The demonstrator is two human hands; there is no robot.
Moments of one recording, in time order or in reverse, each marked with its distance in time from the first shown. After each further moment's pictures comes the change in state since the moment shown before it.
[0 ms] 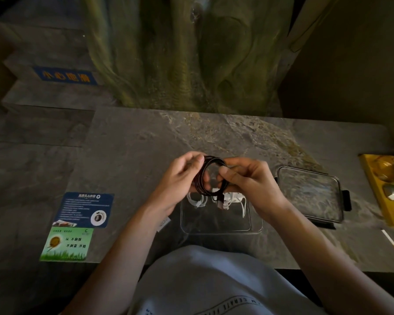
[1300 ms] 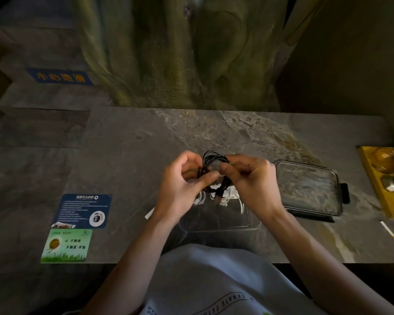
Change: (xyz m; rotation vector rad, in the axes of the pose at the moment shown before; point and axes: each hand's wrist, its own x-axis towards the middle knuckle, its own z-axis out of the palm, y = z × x) left_hand -0.007 -0.010 0.018 0.110 0.187 0.180; right_hand -0.006 0.005 -0.001 -0.506 0.272 -0.266
